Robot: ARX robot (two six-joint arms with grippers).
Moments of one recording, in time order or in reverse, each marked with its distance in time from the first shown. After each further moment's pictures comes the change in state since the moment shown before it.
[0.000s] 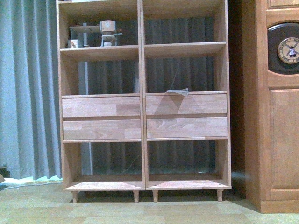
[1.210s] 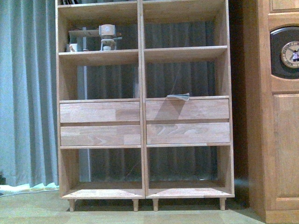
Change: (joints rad) left arm 0.000 0.000 0.000 0.000 0.000 0.000; right arm 0.000 0.000 0.000 0.000 0.000 0.000
